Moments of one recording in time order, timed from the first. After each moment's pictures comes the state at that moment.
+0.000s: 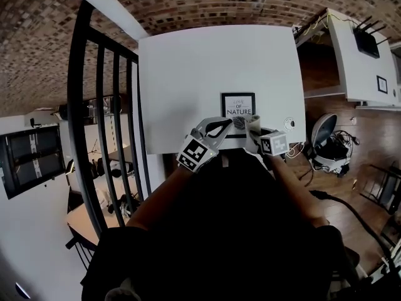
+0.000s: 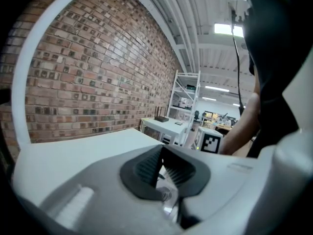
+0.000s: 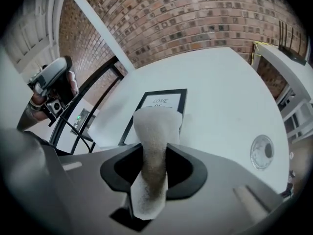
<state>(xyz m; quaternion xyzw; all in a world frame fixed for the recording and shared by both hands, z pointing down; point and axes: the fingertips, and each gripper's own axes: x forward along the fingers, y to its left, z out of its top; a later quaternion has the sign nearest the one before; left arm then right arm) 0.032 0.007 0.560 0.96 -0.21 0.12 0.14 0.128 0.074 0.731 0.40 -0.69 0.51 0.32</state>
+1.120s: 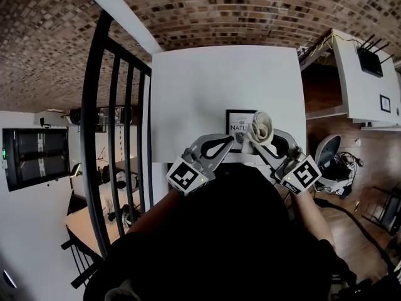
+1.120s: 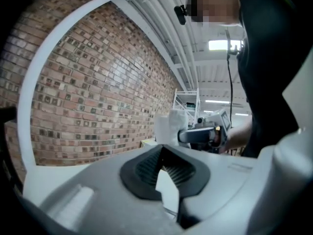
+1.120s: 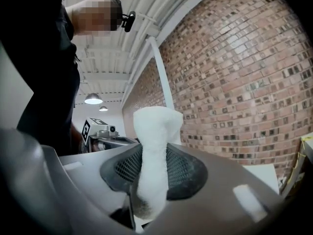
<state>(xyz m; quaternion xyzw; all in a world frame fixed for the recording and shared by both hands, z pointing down) 0.030 0.017 0.419 0.96 -0.24 0.03 0.11 0.085 0.009 0.405 0.31 -0.95 0.11 0.01</state>
